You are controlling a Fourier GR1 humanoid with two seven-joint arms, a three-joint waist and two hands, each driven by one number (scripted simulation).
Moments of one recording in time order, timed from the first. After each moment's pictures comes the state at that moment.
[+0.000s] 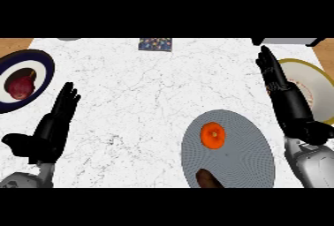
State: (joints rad) left arm -0.09 0.50 -0.30 -1.57 0.40 0.37 -0.08; right arm -0.30 -0.40 0.22 -1.63 -0.09 -0.21 -0.05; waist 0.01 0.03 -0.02
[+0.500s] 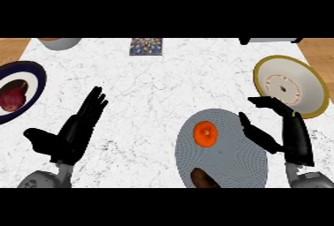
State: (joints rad) left arm -0.11 0.41 -0.37 -1.58 0.47 0.26 -0.01; right arm -0.08 -0.40 0.26 -1.65 0.19 -0.45 0.06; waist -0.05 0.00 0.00
